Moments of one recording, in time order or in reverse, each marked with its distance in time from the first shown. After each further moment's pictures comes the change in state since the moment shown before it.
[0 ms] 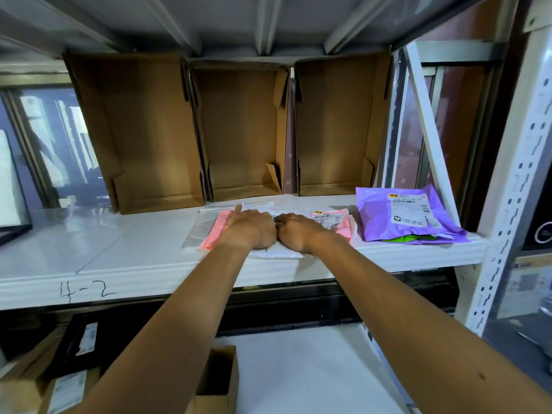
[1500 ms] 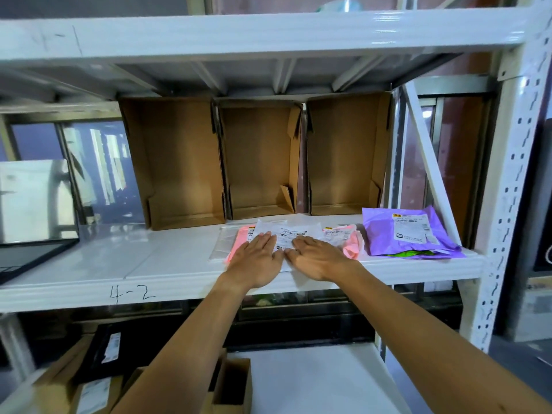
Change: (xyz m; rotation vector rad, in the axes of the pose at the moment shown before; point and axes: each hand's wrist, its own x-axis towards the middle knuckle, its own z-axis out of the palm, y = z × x) left_hand -0.072 -0.026 0.022 -0.315 0.061 0.072; right_hand -0.066 -0.018 -0.007 -0.168 -0.041 -0.053
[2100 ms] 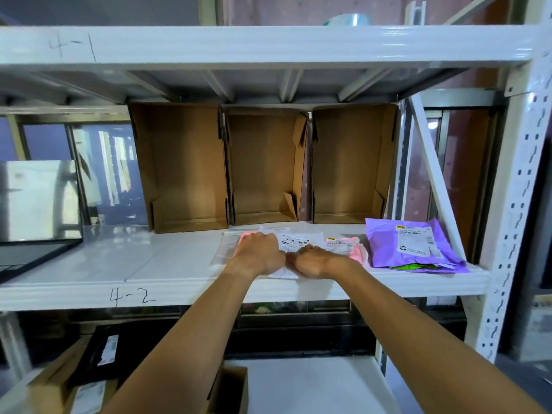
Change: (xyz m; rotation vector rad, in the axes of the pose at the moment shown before) left_hand 0.017 0.019 -0.033 0.167 0.113 -0.105; right_hand 0.026 0.003 -0.009 0.081 -0.136 0.124
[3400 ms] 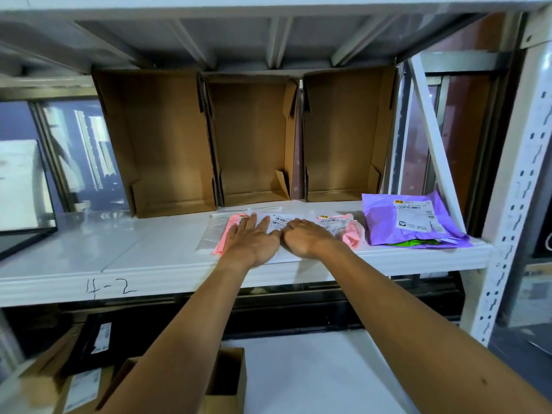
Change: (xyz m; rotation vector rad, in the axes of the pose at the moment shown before) left_hand 0.009 -0.002 0.032 -0.235 -0.151 -0.091; right_hand 0.019 0.002 0.008 -0.153 0.117 -0.108
